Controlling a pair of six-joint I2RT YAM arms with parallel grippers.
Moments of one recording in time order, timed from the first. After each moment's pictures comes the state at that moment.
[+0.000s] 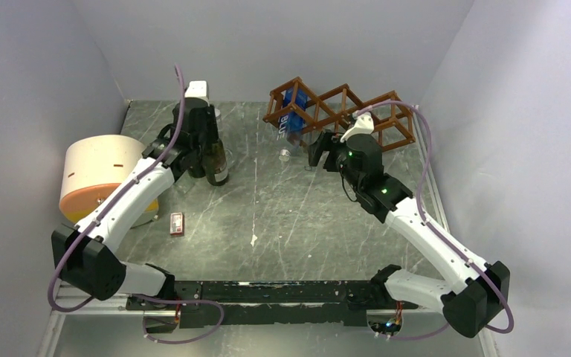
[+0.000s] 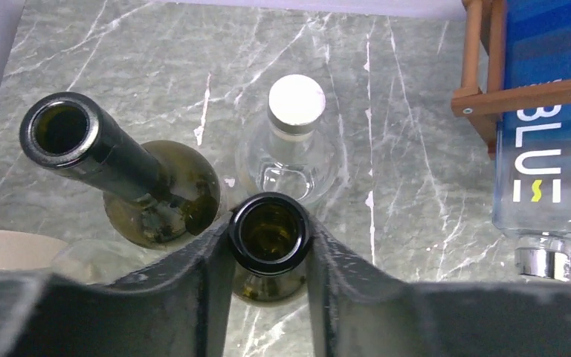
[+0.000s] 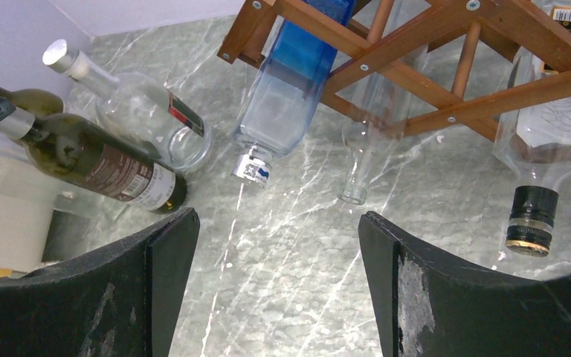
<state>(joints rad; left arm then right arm) -0.44 1.35 1.25 -0.35 -0.42 -0.29 0.58 1.09 0.97 -0.18 0.26 0.44</state>
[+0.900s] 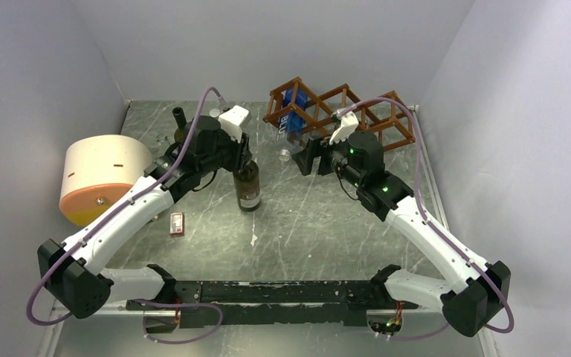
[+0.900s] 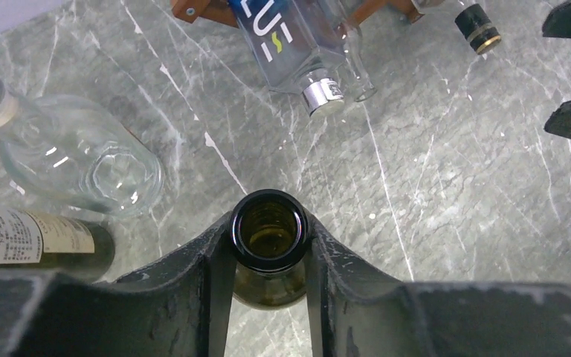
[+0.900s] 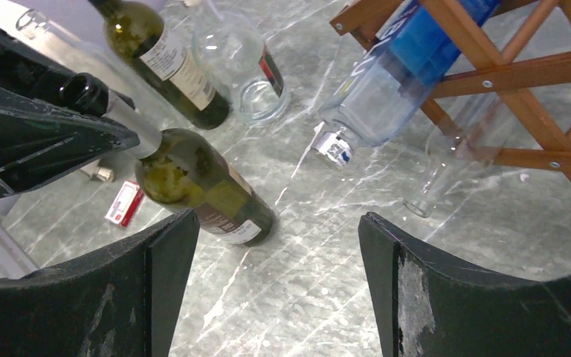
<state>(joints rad) -0.63 1.25 1.19 -0.40 -0.01 -0.09 0.58 1.10 1.00 -0.17 -0.04 0.30</state>
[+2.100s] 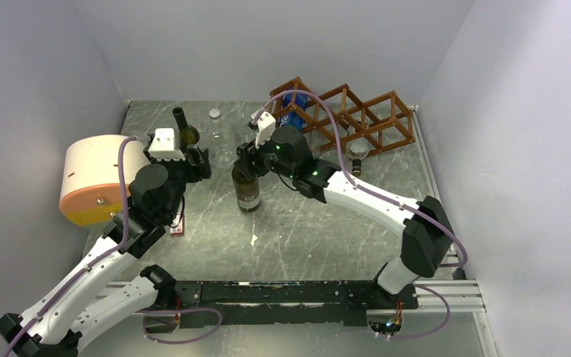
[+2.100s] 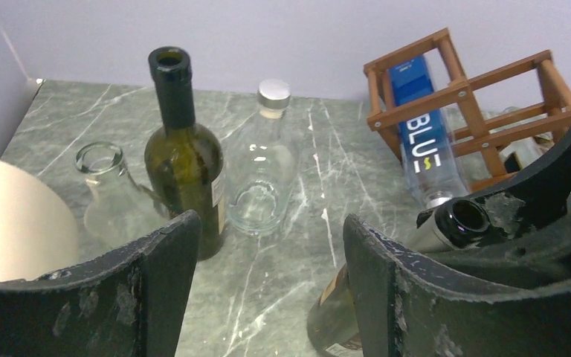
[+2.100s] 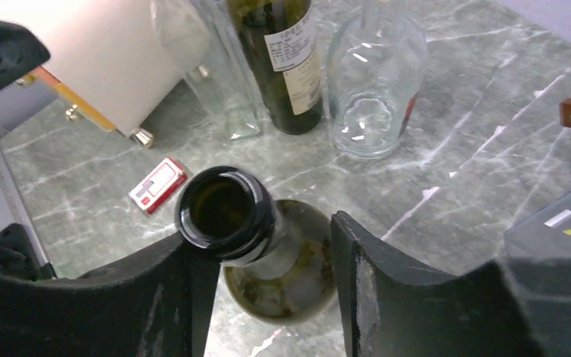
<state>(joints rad) -0.64 0.74 0.81 -0.11 -0.54 -0.20 0.87 1.55 1.25 0.02 -0.06 0.13</state>
